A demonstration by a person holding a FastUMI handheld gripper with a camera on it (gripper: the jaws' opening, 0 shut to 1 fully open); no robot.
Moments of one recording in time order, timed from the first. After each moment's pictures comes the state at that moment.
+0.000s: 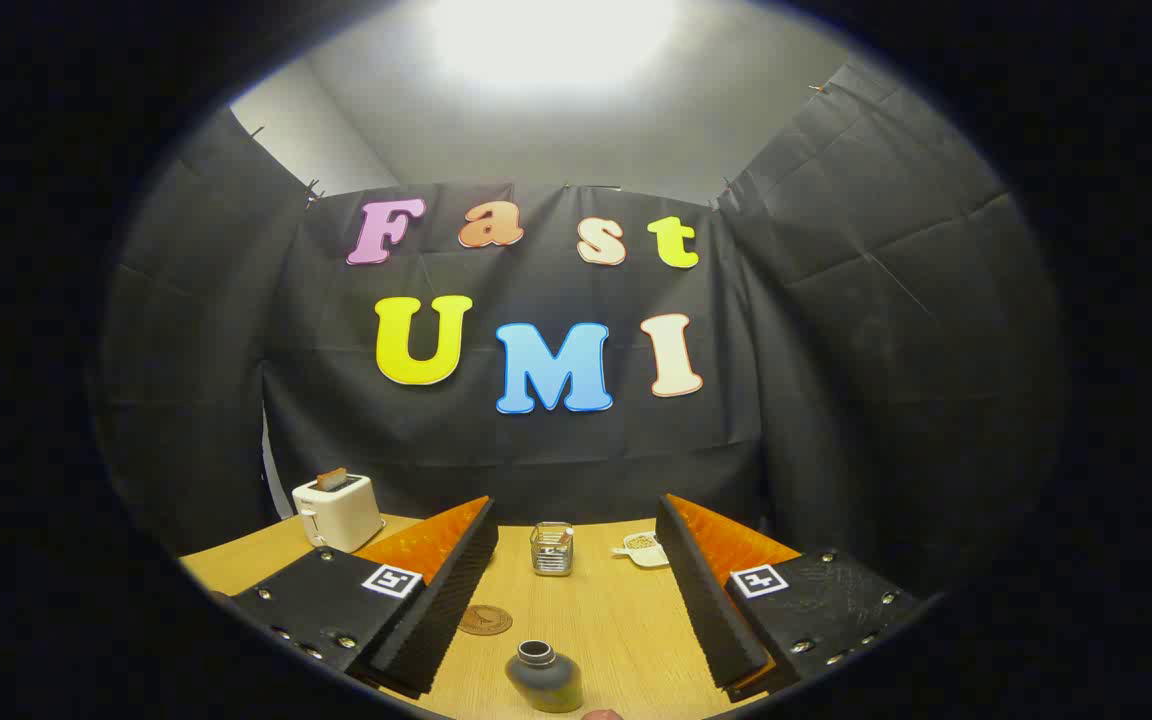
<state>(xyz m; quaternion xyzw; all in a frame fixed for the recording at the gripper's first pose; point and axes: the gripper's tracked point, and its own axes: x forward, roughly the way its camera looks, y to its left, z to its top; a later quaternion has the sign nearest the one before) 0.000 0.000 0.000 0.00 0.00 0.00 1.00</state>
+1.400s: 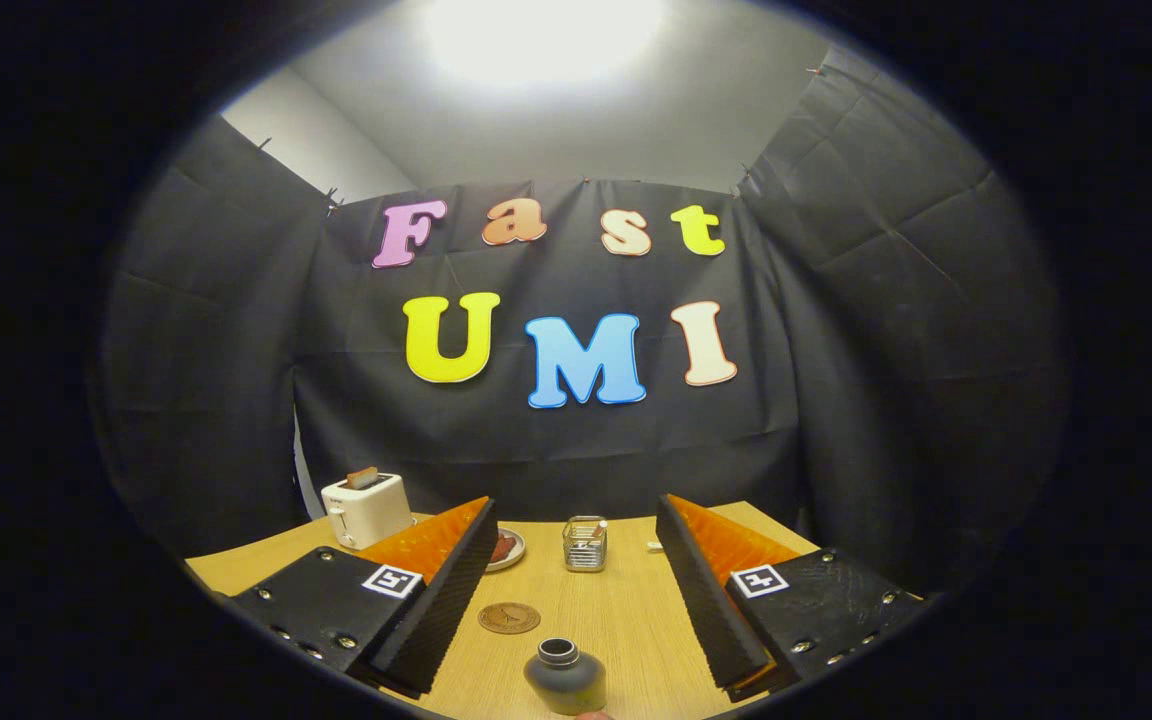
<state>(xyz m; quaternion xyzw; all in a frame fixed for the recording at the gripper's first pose) 0.008 0.009 -0.034 0.02 0.01 0.05 1.00</state>
